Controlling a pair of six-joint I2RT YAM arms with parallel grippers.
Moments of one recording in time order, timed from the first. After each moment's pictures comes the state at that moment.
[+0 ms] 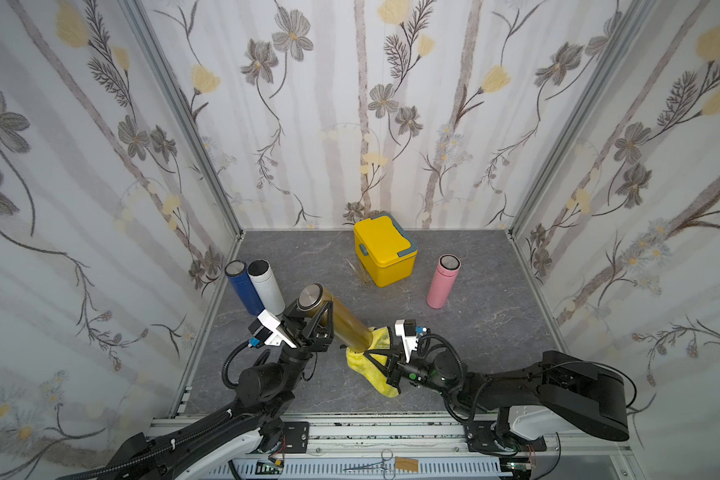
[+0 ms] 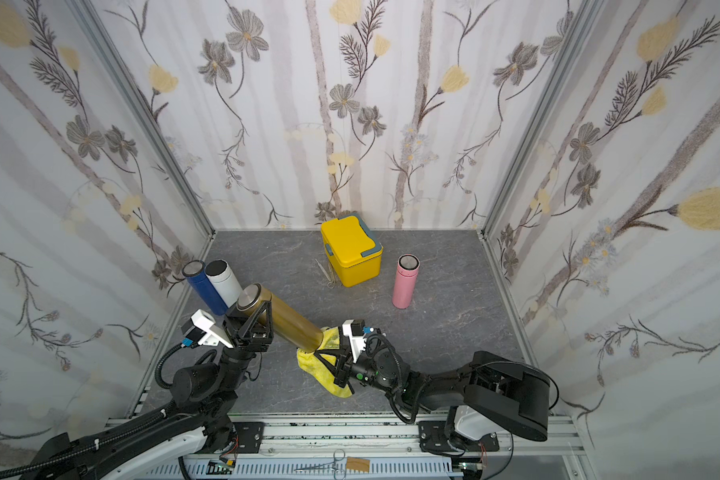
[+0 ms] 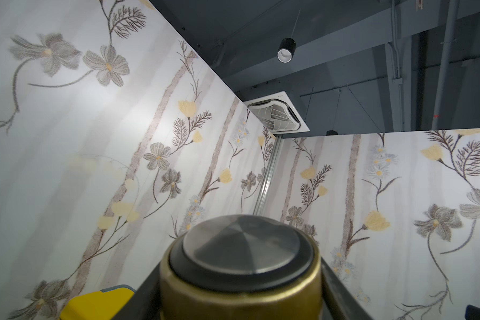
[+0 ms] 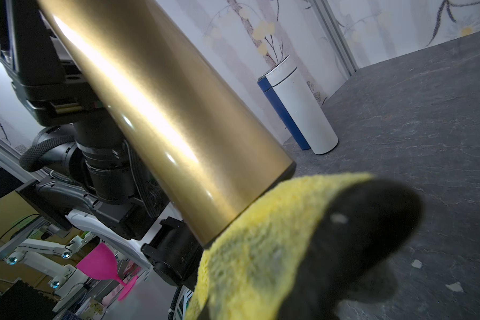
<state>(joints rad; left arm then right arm) -0.85 0.76 0.20 1.32 -0.19 -0.30 1.17 1.41 0.30 1.18 -0.07 0.69</state>
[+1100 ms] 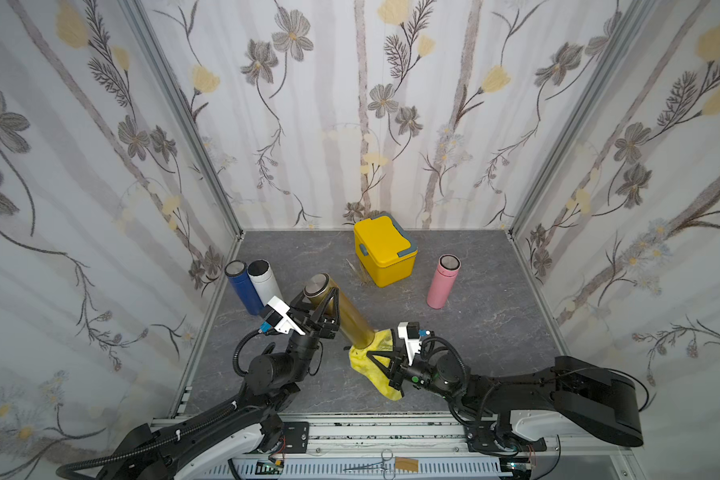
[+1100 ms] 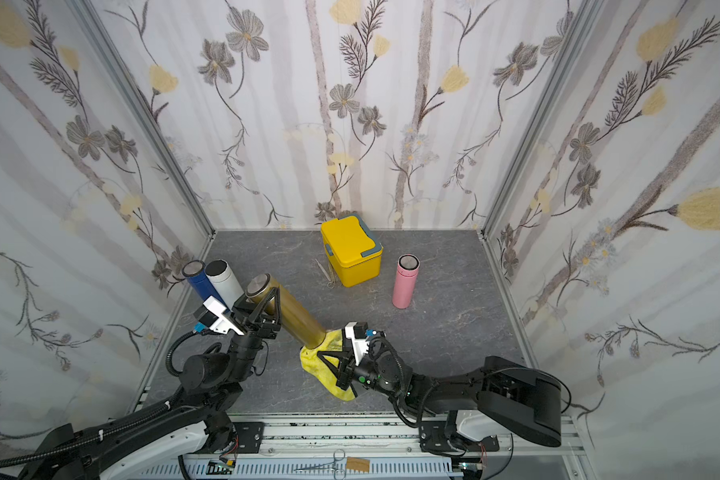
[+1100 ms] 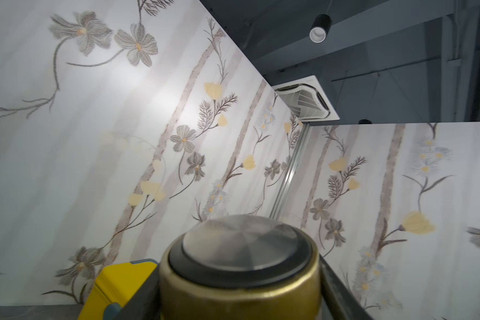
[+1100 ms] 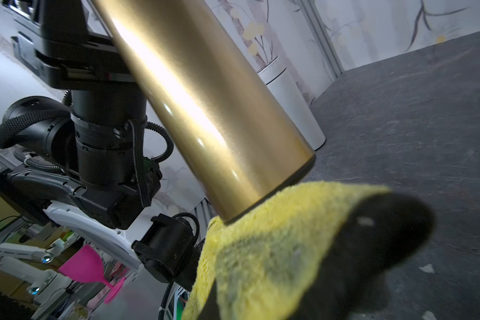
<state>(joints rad) -0.84 0.86 0.28 1.21 -0.36 -0.25 1.19 1.24 0.25 1.04 0.04 0.64</state>
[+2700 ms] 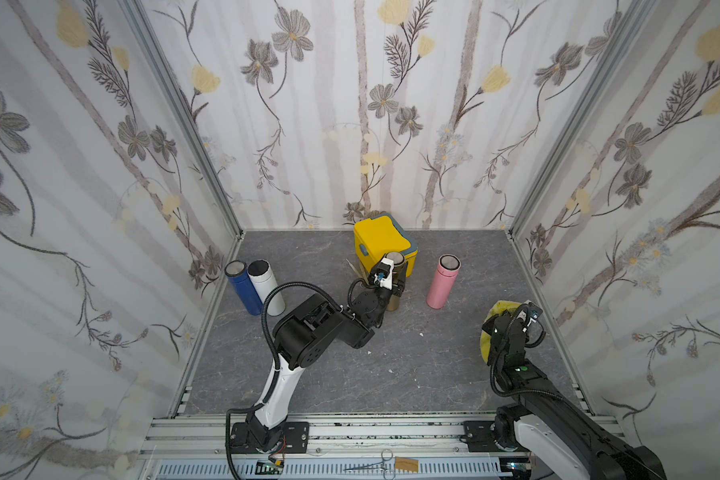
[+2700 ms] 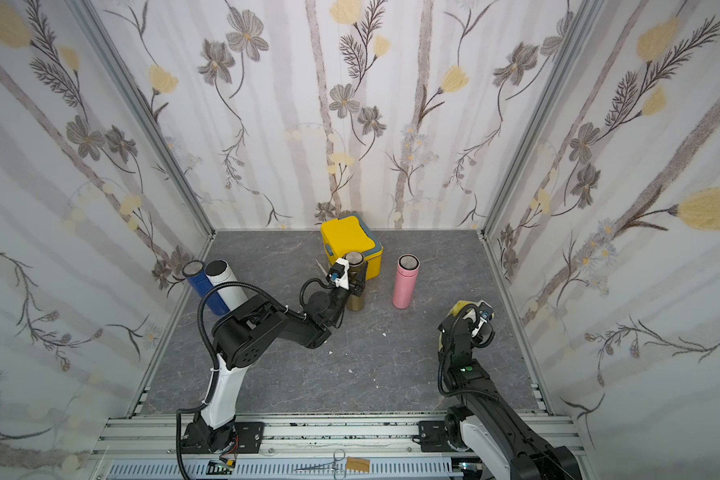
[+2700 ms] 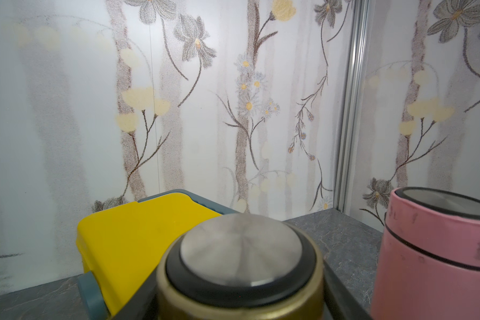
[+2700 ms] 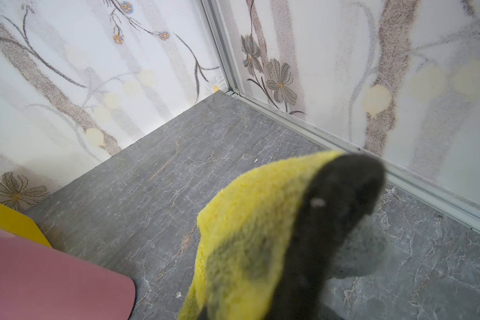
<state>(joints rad) -0.80 2.14 0.99 1.48 -0.35 0.07 0.23 0.85 0.22 0.25 0.66 0.57</state>
